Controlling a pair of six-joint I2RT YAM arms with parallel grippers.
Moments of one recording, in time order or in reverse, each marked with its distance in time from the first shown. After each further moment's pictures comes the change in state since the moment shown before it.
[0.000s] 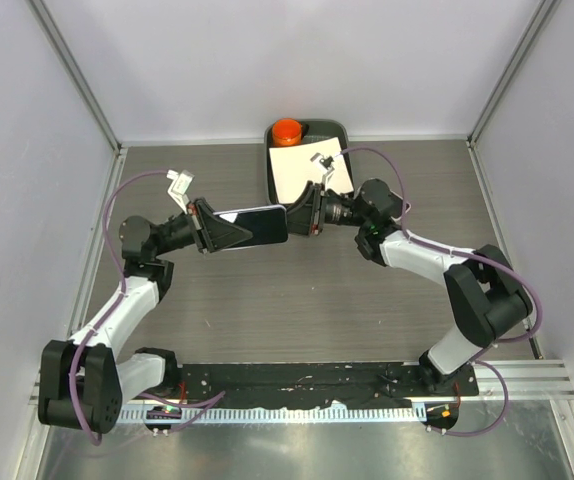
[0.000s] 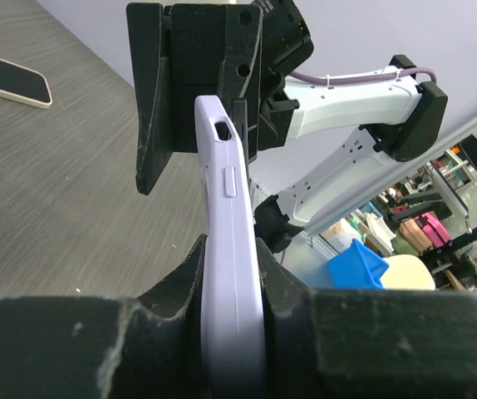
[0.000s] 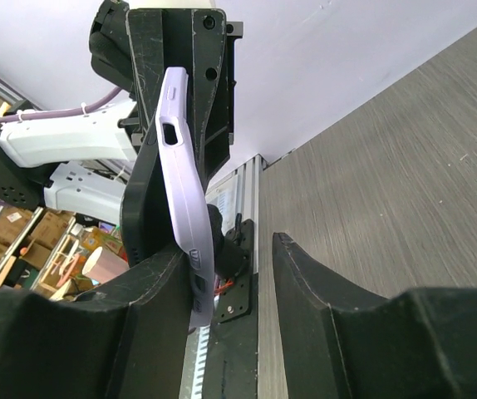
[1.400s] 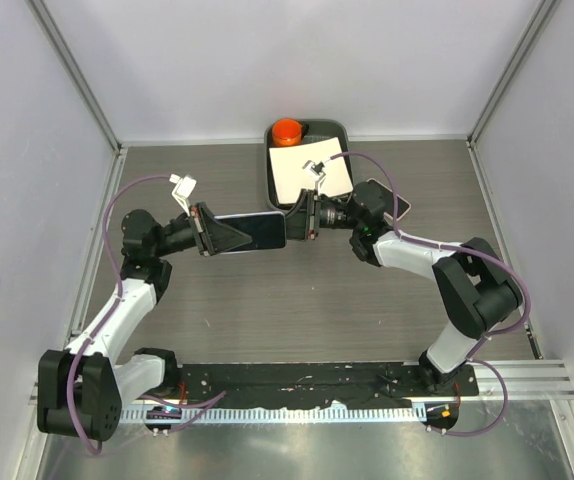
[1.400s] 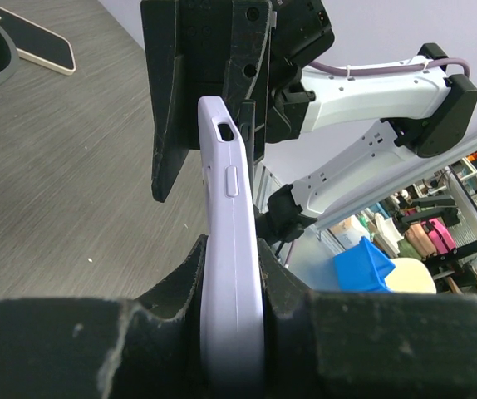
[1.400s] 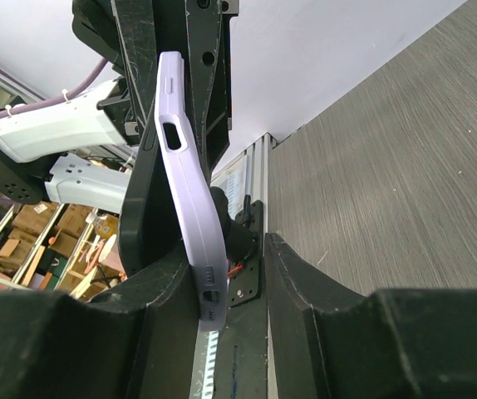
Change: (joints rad) left arm 0.013 -0.039 0.010 -0.275 -0.005 0.149; right arm 0.022 0.077 0.001 0.033 -0.032 0.050
